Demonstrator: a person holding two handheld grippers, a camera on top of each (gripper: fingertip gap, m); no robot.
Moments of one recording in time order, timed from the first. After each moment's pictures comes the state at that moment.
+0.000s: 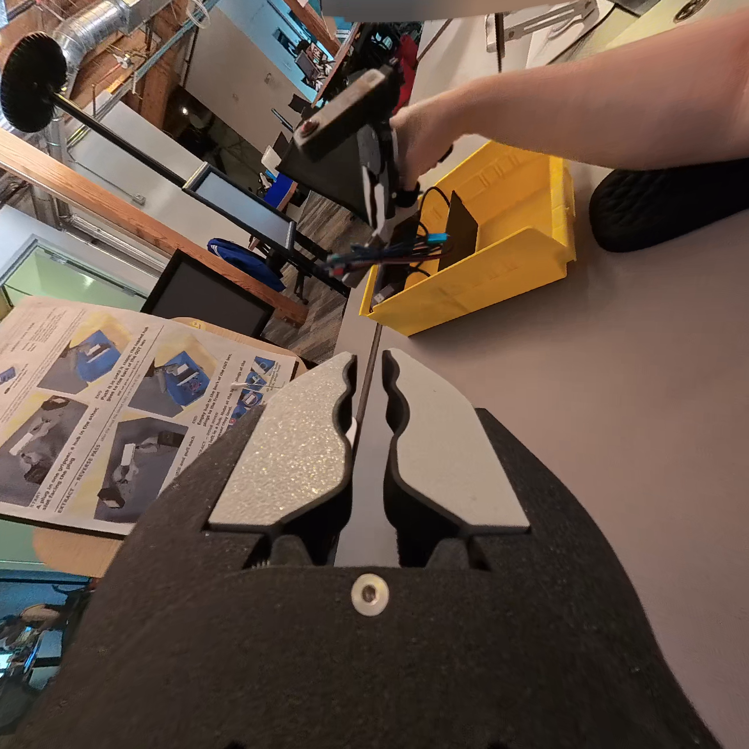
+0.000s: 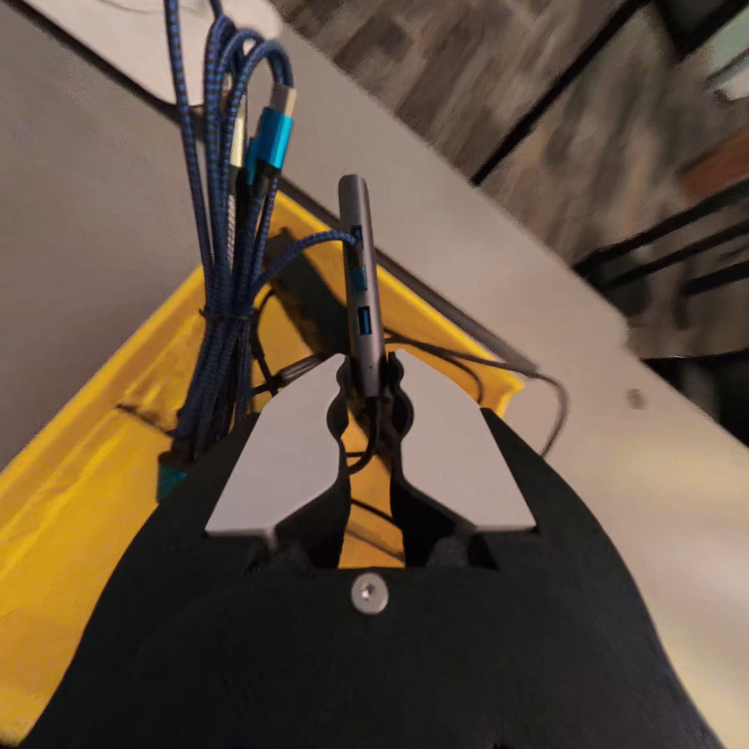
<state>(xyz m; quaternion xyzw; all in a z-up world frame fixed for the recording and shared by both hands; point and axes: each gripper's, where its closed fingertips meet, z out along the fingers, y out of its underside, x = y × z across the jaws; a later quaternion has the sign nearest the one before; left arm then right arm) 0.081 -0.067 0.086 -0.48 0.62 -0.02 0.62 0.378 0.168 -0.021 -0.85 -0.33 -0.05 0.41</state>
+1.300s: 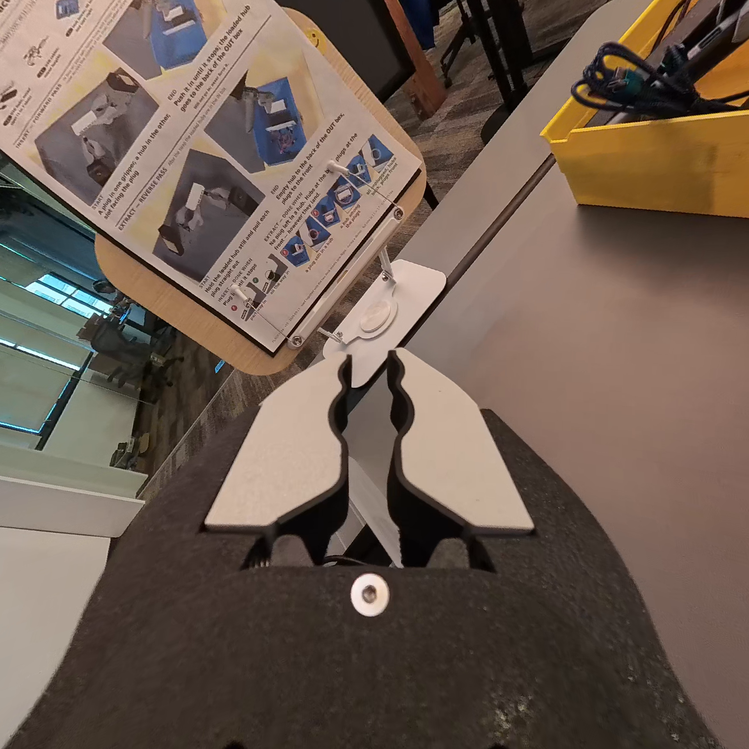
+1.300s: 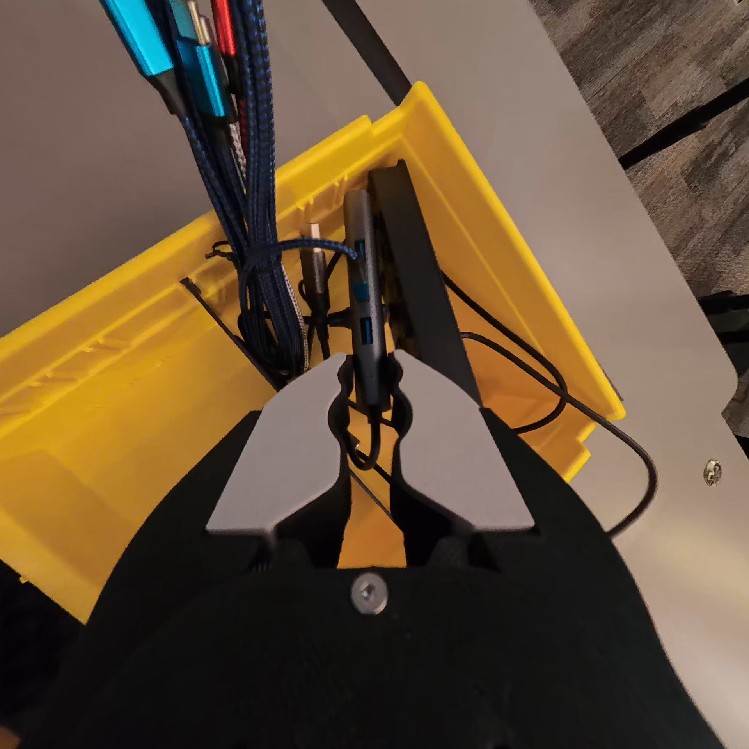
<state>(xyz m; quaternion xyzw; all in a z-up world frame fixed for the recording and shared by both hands) 0.021 0.030 0.059 -0.71 0.38 0.13 0.58 0.369 0.133 -0.065 -0.83 -0.47 0.01 0.31</state>
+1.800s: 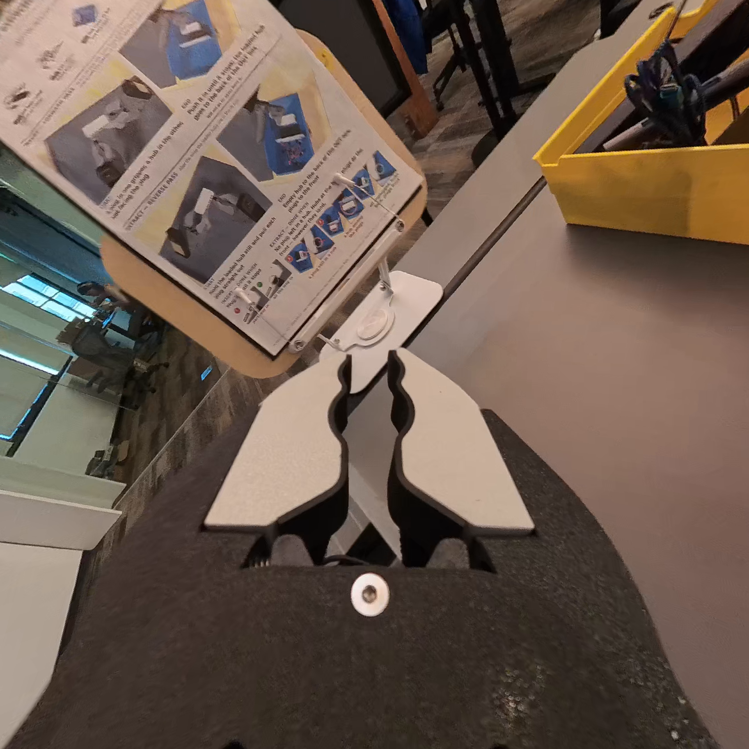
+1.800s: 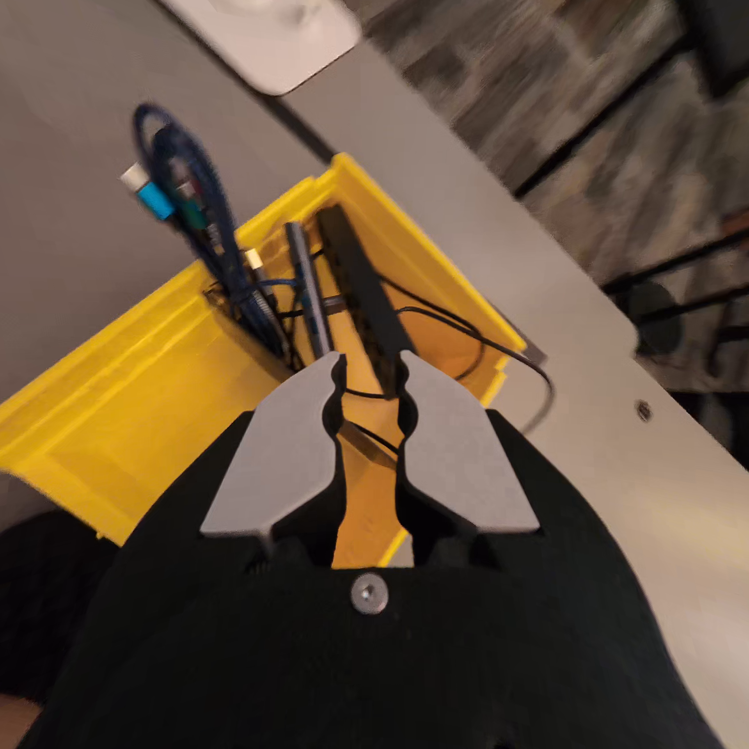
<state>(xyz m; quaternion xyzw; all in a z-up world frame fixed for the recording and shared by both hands) 0.012 0.026 0.070 -0.70 0.38 0.10 0.59 0.400 0.108 0.006 -0.83 -0.39 -0.01 0.40</state>
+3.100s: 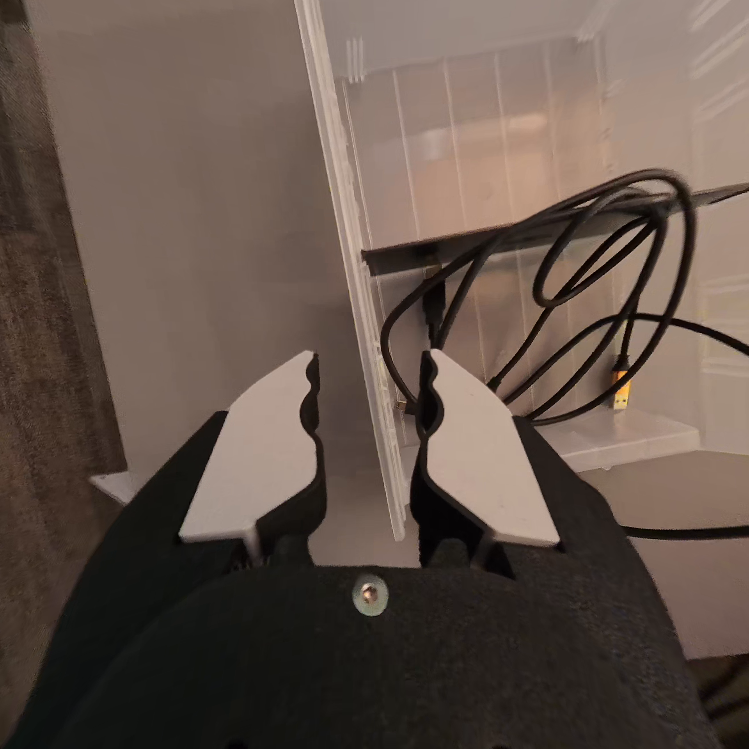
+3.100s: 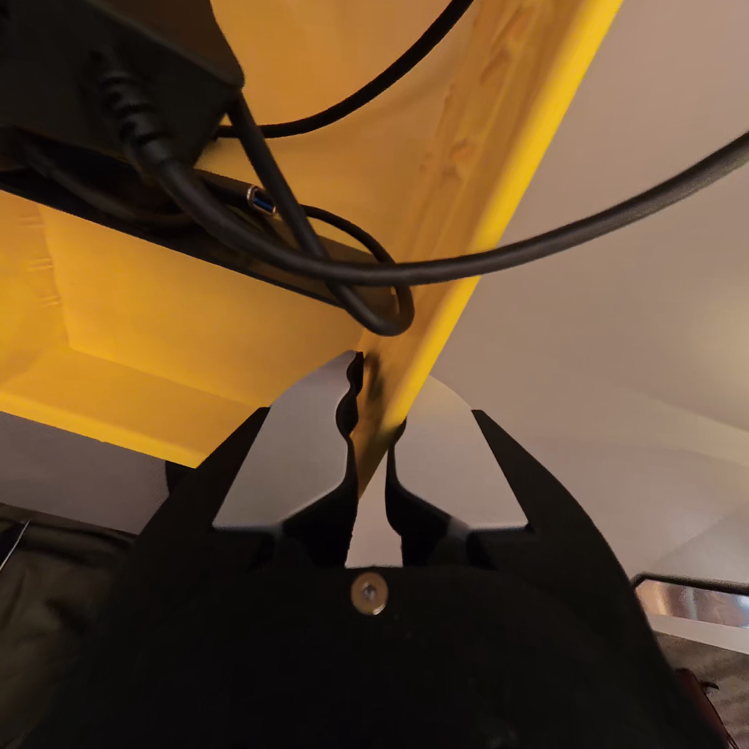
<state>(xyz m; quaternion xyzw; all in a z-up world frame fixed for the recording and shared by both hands) -0.286 -0.032 -0.066 -0.98 -0.01 -0.01 0.22 0.430 0.058 -0.122 -0.98 -0.18 0.05 0.00</state>
